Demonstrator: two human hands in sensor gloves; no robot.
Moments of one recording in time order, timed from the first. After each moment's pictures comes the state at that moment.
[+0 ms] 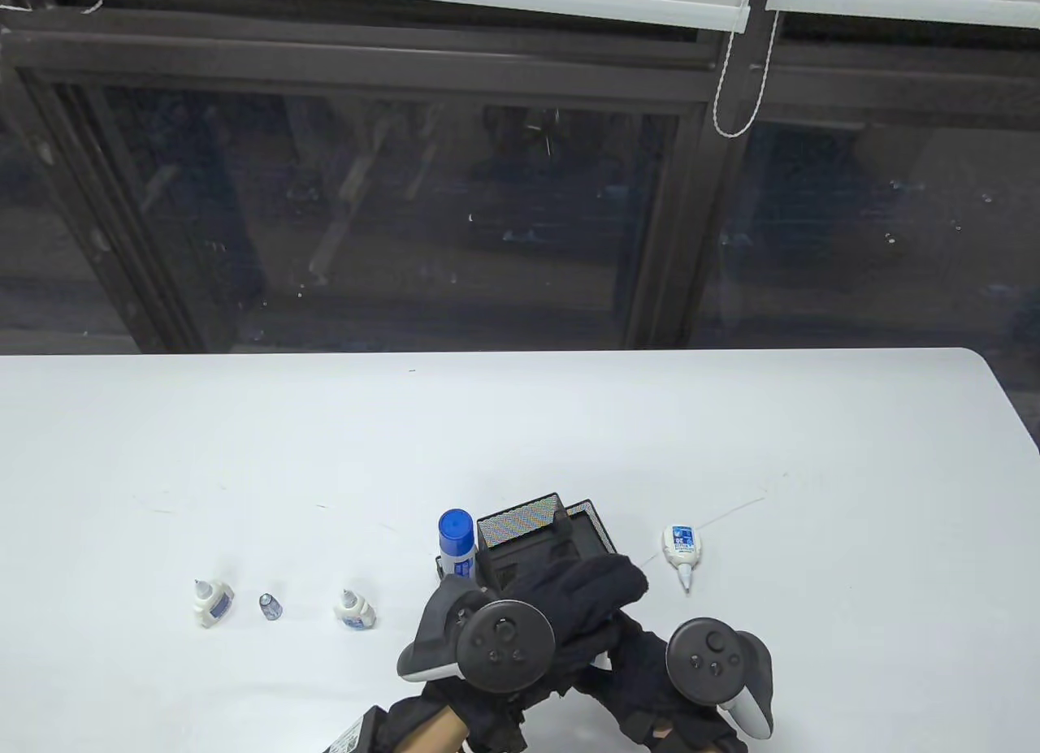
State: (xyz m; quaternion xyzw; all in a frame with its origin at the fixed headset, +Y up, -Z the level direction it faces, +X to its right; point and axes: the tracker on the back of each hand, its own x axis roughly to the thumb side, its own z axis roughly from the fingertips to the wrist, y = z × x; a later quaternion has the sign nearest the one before) left_hand -0.041 -0.599 -0.248 0.03 -0.41 0.25 0.88; right_hand 0.138 -0.708 -0.250 0.20 0.05 0.87 0.44
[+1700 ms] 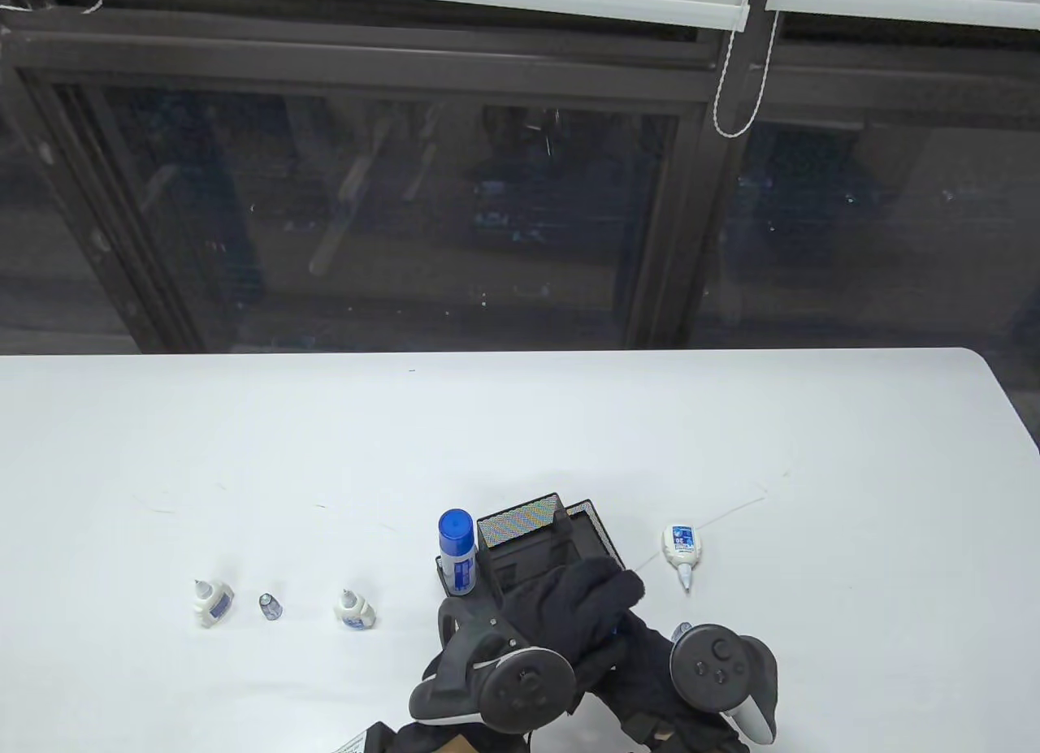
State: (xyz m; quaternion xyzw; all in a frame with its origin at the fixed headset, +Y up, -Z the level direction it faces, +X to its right) left_hand -0.031 -0.604 -0.227 0.08 -0.39 0.18 0.90; right_hand 0.141 -0.707 -0.250 0.21 0.02 0.87 0.44
